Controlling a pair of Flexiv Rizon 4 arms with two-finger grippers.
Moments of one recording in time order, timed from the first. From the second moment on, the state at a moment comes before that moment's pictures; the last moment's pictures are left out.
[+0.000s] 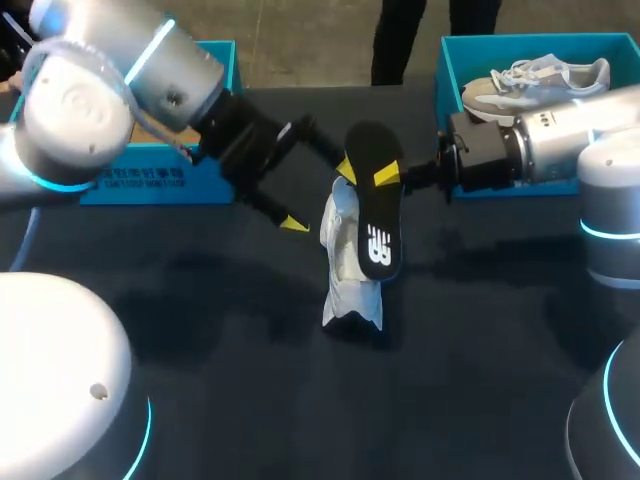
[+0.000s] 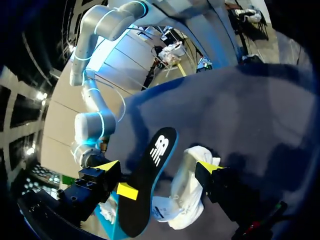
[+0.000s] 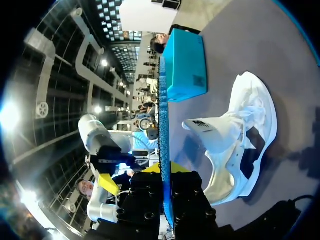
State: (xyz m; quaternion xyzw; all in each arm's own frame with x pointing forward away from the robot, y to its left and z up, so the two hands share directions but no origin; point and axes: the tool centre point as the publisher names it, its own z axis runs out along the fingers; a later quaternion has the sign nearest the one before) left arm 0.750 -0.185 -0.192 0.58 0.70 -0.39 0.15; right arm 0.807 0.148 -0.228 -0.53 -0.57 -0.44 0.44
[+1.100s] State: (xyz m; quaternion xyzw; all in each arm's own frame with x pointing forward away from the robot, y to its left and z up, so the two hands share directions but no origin) left arm 0.813 -0.198 -0.164 0.67 0.72 -0.18 0.00; right arm 0.806 0.157 -0.211 -0.56 -0.49 -0.46 0.48
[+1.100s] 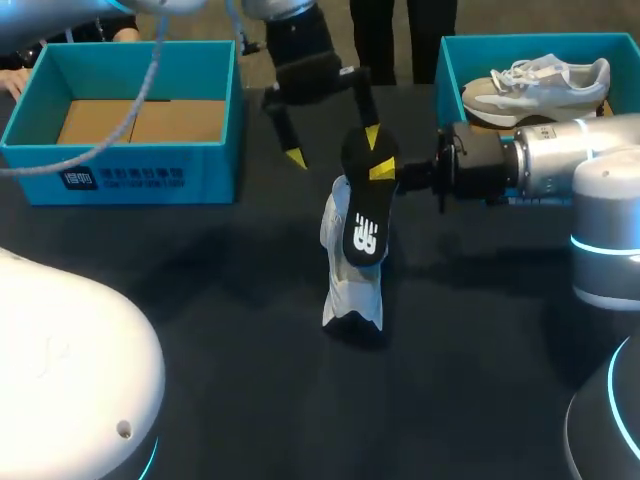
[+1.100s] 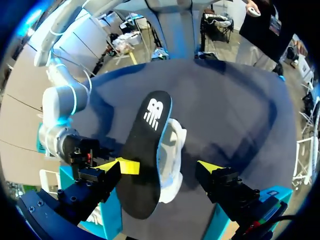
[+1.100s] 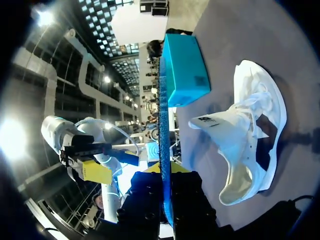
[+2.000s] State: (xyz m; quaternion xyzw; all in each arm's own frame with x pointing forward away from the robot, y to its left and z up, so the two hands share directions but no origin) left arm 0.829 -0.230 -0.140 0.70 0.71 -0.06 -0.04; right arm 0.795 0.157 -0.213 -0.57 -0.48 -0.47 0.48
